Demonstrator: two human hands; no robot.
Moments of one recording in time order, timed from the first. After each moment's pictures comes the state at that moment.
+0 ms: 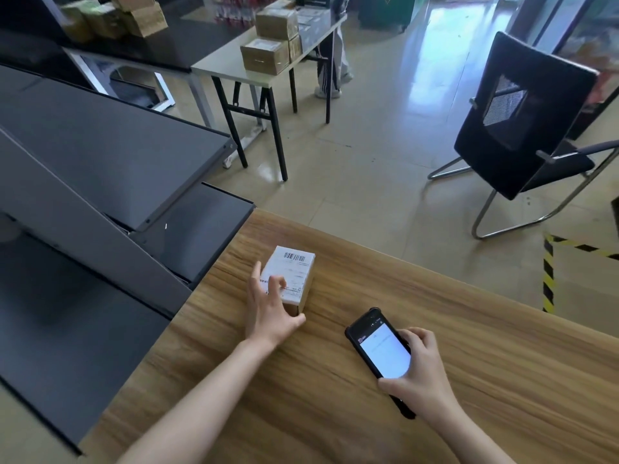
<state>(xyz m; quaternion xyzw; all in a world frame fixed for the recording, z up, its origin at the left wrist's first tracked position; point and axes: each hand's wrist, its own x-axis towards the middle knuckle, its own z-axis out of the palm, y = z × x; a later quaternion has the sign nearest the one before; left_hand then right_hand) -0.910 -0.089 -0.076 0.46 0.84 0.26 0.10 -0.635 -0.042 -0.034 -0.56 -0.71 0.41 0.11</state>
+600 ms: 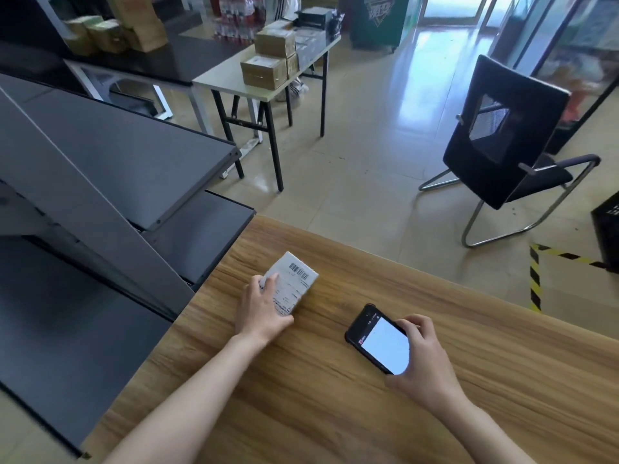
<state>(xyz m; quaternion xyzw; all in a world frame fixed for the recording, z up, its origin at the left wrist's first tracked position) -0.930 -0.107 -0.058 0.47 0.86 0.14 0.12 -0.633 -0.049 -0.003 -0.53 -0.80 0.30 0.05</state>
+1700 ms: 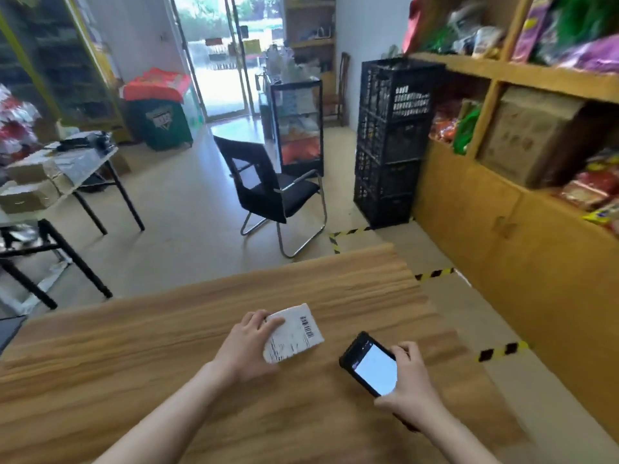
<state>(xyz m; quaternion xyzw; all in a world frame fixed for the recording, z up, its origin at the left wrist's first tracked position) -0.487 -0.152 0.031 0.85 0.52 0.00 0.07 -0.187 -0.258 0.028 -0.74 -0.59 0.26 0.17</state>
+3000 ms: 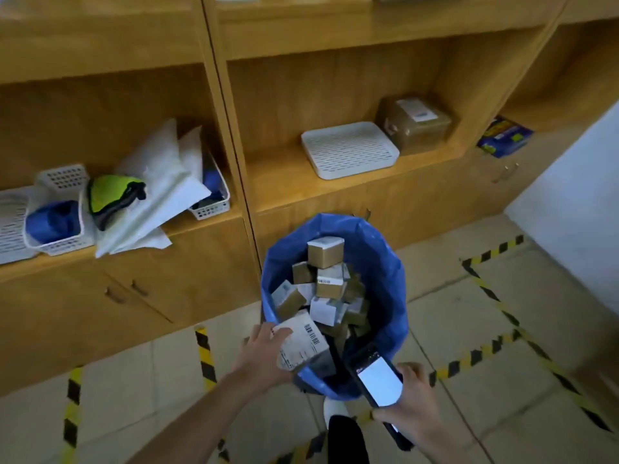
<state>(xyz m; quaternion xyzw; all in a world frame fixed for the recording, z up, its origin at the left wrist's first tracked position) 0.437 -0.622 -0.103 0.93 -0.25 -0.24 0.11 0.288 -0.861 -0.029 -0.89 0.27 0.21 0.31</state>
